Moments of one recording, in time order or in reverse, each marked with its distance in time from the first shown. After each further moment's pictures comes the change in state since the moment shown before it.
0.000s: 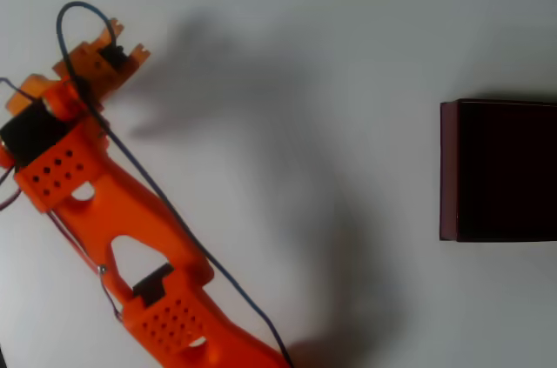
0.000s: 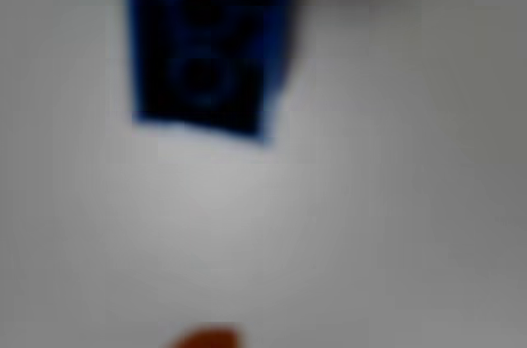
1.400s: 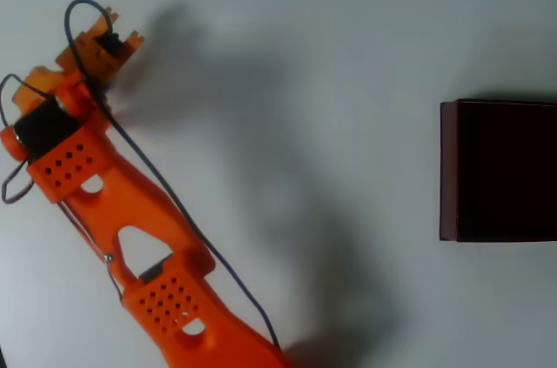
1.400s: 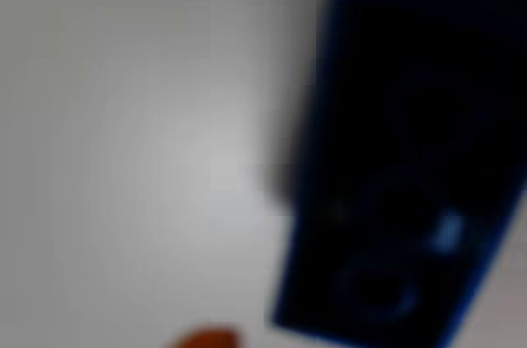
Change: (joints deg) arm 1.0 -10.0 -7.7 -6.9 -3.8
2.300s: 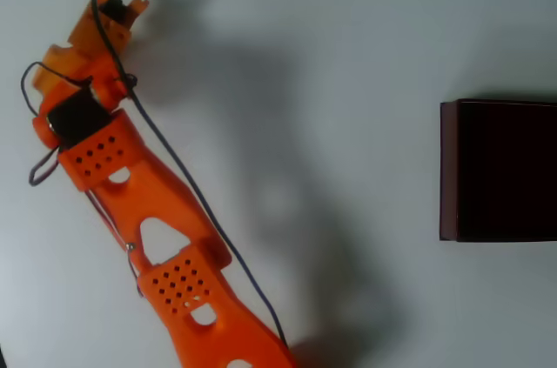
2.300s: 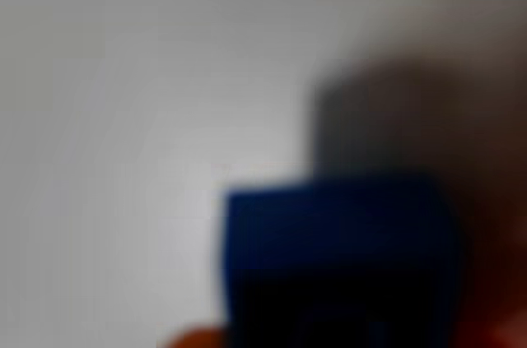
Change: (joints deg) arm 4.8 -10.5 -10.6 -4.2 -12.8
